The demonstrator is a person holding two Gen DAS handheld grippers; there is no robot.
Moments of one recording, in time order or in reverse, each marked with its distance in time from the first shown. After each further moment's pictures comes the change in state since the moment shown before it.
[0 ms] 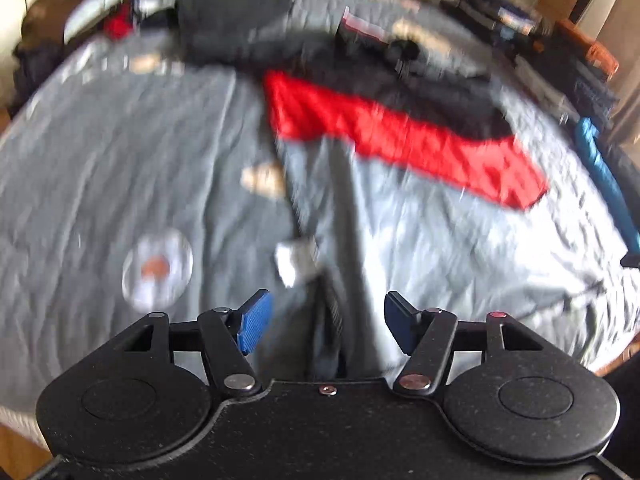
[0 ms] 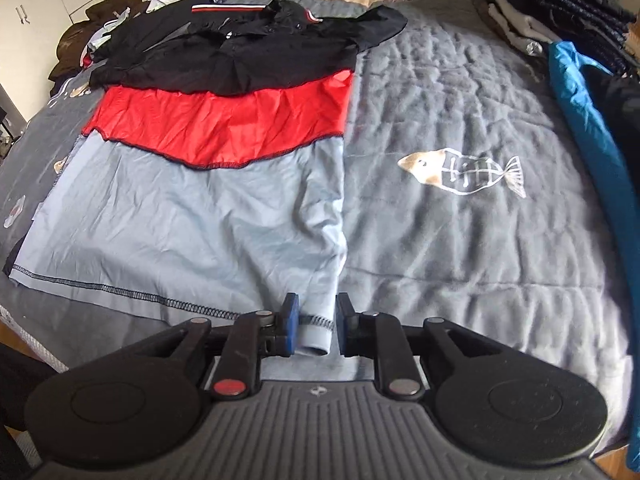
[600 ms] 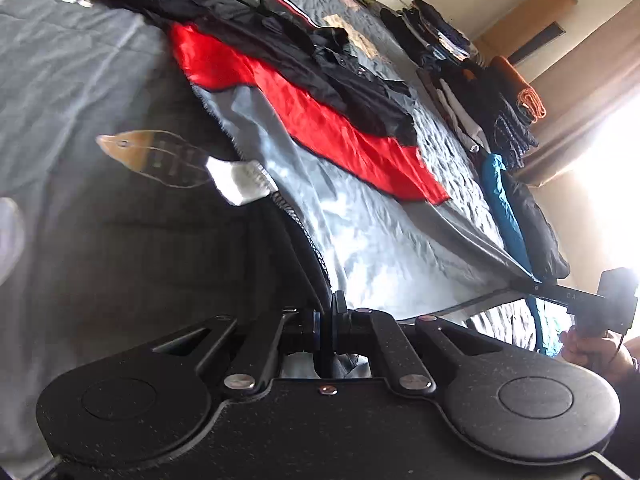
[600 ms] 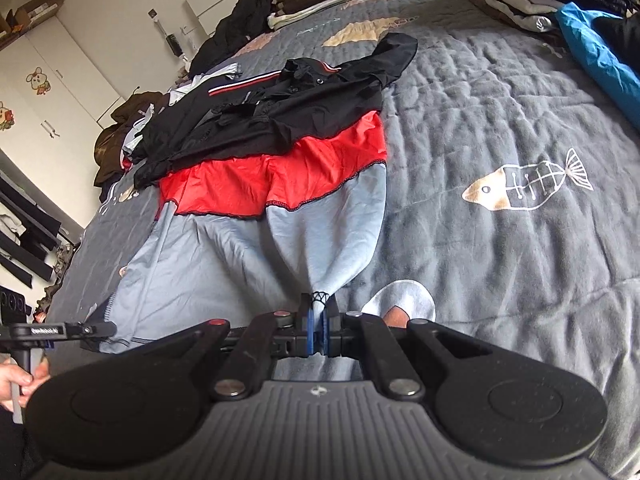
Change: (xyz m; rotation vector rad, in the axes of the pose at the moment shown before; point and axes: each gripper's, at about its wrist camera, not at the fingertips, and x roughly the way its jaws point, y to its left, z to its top) left arm 0.045 0.002 -0.007 -0.168 0.098 -0.364; right arm 0.014 0.001 0.013 0.232 -0.128 0.268
